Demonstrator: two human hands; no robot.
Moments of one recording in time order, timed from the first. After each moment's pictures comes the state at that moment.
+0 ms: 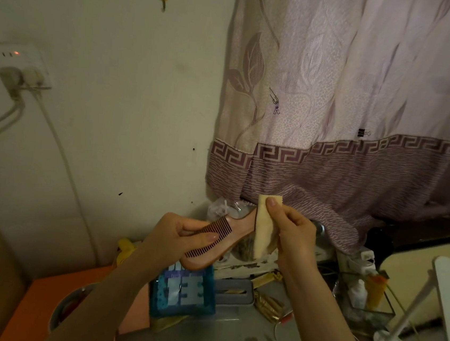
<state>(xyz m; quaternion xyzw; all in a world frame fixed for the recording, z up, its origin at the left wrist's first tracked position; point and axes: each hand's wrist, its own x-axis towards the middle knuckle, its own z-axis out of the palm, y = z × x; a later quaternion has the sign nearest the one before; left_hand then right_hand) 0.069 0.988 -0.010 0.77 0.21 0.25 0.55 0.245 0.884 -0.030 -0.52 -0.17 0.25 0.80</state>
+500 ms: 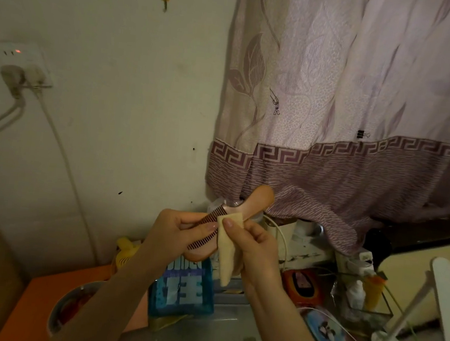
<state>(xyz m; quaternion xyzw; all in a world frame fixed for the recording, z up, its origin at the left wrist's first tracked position) 0.074 0.985 -0.013 0.74 0.23 0.32 0.55 0.190 0.890 -0.040 -0.48 -0.19 0.37 0.78</state>
